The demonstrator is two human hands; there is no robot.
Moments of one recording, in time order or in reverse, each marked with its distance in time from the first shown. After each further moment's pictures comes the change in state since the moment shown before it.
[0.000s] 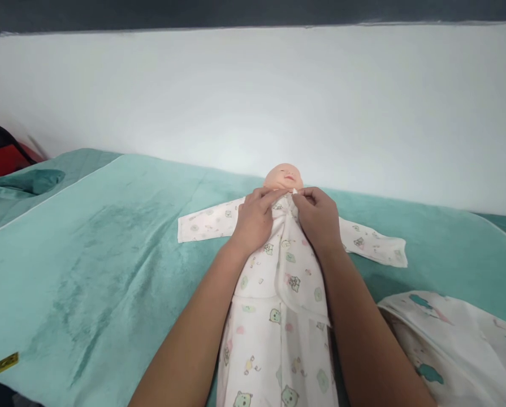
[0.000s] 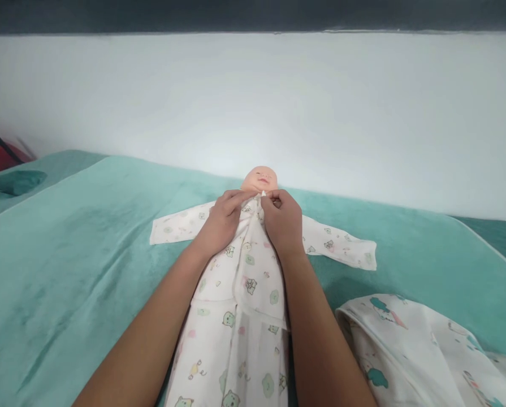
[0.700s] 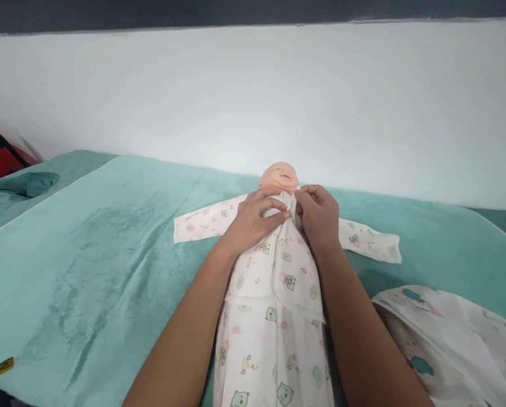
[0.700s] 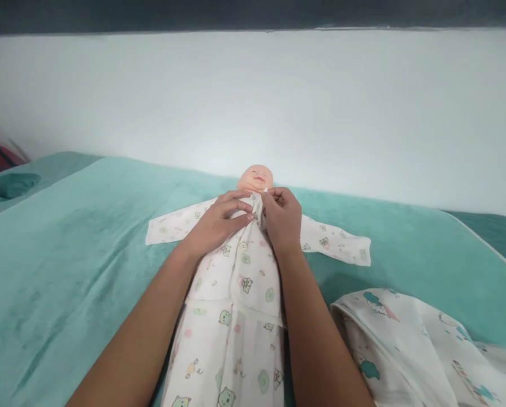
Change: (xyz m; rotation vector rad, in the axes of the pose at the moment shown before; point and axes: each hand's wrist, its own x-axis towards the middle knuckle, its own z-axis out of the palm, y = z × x) left_hand -0.005 0.012 -0.013 -0.147 -0.136 0.021; right_hand -0.002 0.004 -0.001 0.284 0.048 0.051
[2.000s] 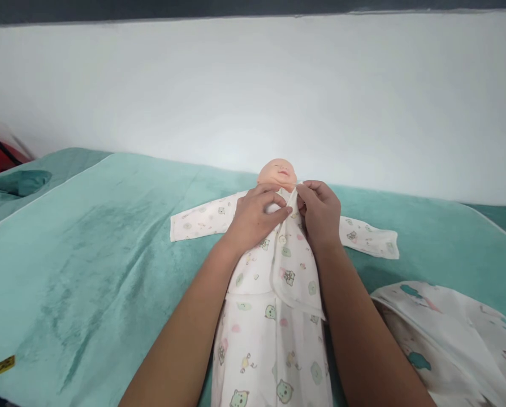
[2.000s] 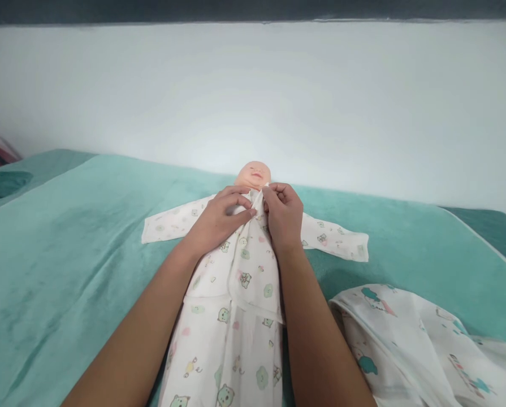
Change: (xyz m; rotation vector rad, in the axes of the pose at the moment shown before) left_hand 0.004 0.007 0.008 0.057 0.050 -0.013; right_hand 0.001 0.004 -0.001 0.150 0.001 0.015
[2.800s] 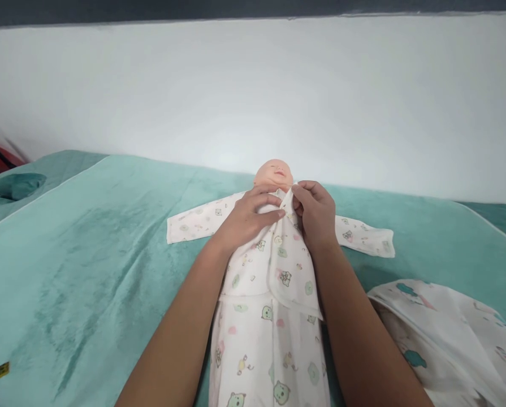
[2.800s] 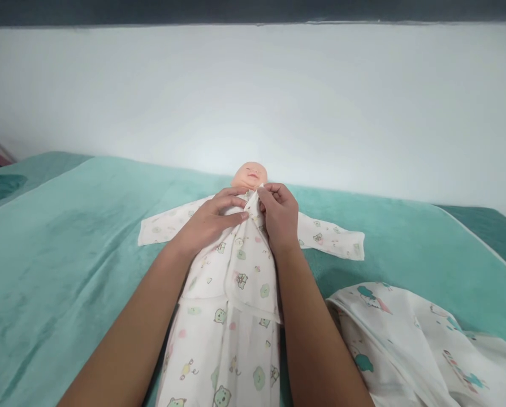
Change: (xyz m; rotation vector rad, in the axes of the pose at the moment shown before) left_hand -0.001 -0.009 -0.007 -0.228 -0.102 0.006; right_hand 0.002 0.004 -0.001 0.109 -0.043 0.013
